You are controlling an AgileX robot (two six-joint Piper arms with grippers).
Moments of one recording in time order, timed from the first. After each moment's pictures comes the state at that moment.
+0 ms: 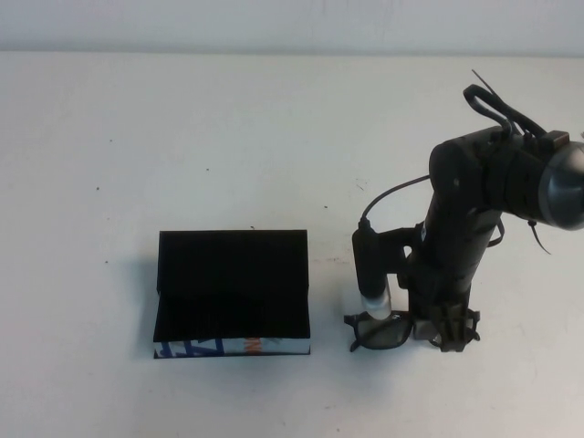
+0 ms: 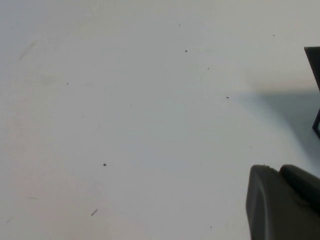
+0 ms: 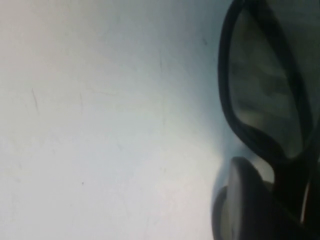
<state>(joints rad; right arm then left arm) 0.50 1.91 -1.32 0.10 1.03 -1.17 -0.11 -0.01 0.03 0.07 0.38 -0.05</state>
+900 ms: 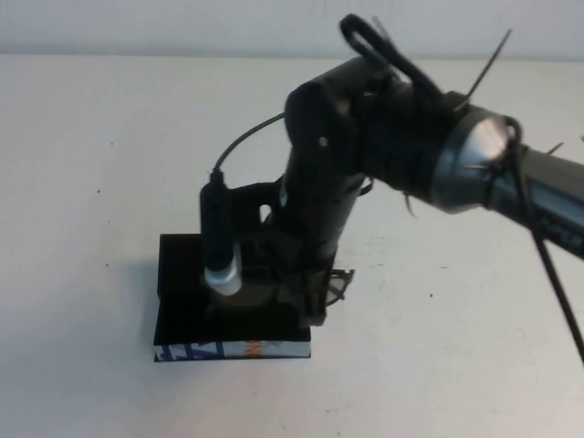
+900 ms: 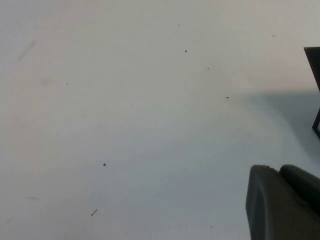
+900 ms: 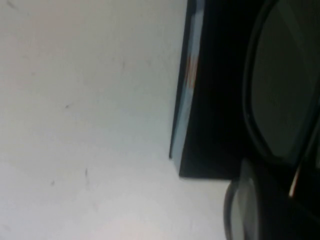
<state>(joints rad) 0.79 1.95 -1.76 0.09 1.22 -0.97 -0.11 -0.01 0.03 0.07 0.38 -0.05</state>
